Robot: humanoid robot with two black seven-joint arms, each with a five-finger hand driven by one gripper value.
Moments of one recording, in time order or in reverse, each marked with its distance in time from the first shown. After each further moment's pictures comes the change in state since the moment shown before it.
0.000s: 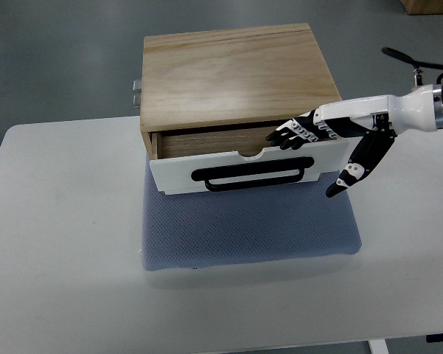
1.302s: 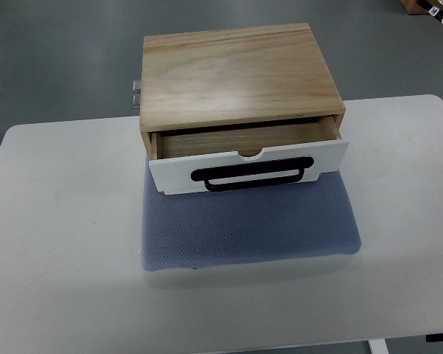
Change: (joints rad) left arm 0.000 0.000 0.000 0.000 0.000 0.000 0.000; right arm -0.361 0.454 0.700 -1.151 0.828 0.000 -0.163
